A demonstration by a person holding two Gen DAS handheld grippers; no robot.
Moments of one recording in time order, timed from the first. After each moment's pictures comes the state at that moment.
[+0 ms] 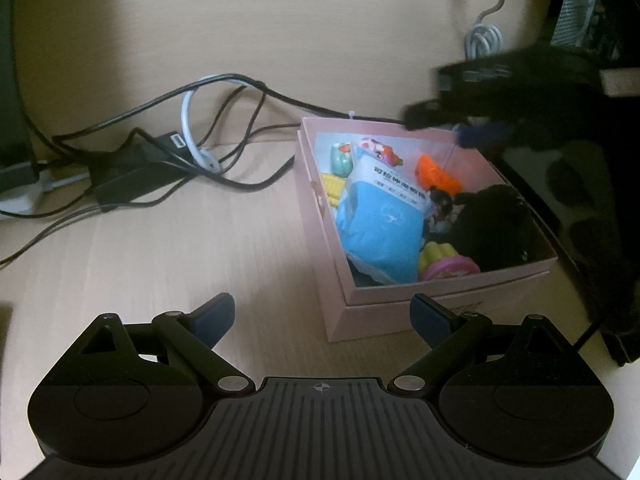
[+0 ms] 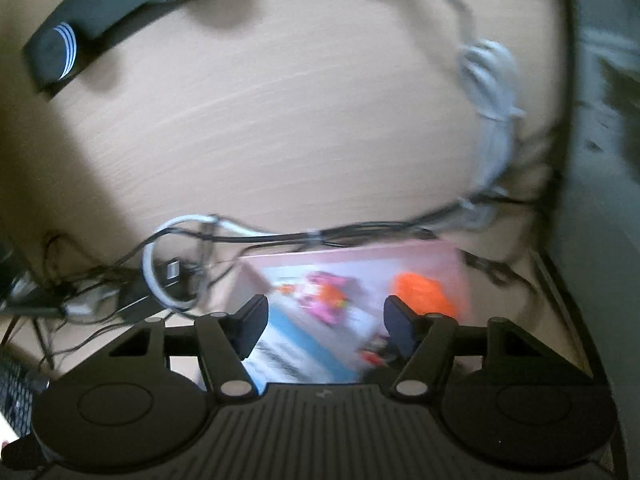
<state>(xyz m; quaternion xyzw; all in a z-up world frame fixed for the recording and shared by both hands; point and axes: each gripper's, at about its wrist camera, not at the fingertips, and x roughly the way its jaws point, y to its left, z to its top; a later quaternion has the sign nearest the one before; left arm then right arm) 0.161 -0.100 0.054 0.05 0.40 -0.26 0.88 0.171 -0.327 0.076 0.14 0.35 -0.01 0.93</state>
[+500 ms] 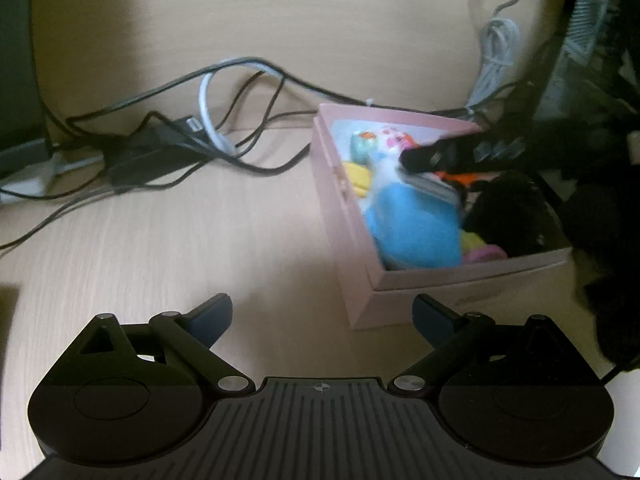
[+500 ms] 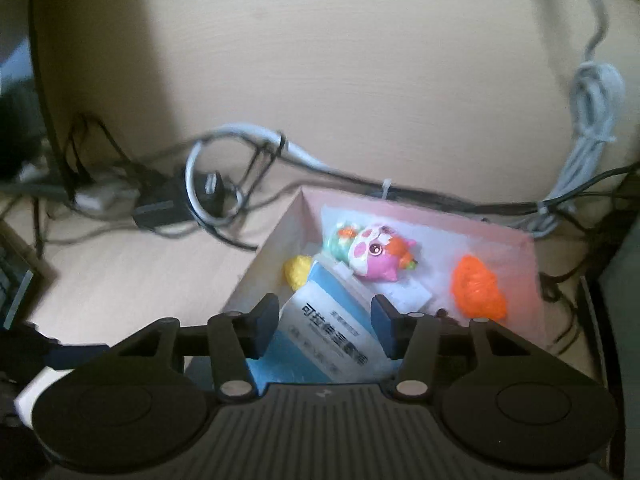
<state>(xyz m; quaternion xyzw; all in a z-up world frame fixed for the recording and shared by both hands) 0.156 -0.090 0.050 0.05 0.41 -0.25 0.88 0.166 -0.285 0.058 0.02 0.38 0.05 0.92</state>
